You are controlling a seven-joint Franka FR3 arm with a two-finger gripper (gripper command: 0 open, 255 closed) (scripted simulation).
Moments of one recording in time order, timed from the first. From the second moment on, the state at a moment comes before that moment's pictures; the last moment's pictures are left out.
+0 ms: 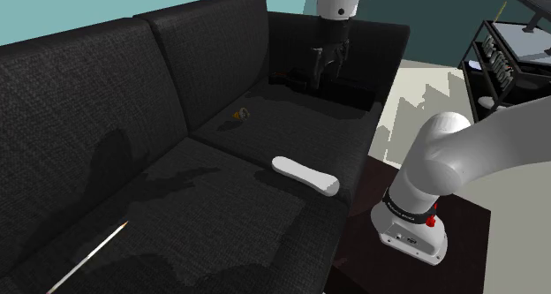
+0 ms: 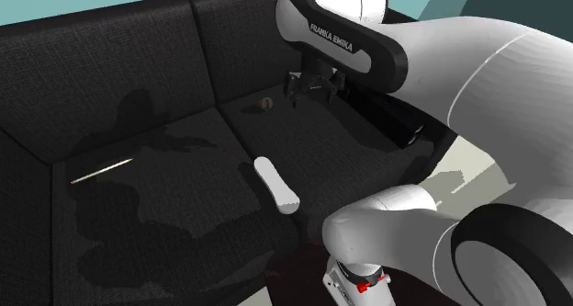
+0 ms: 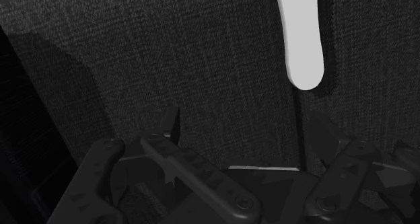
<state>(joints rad) 0.02 -0.77 0.00 -2.39 0.03 1.62 0.12</state>
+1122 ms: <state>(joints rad) 0.20 -0.82 0.21 -2.84 0.16 2.06 0.17</state>
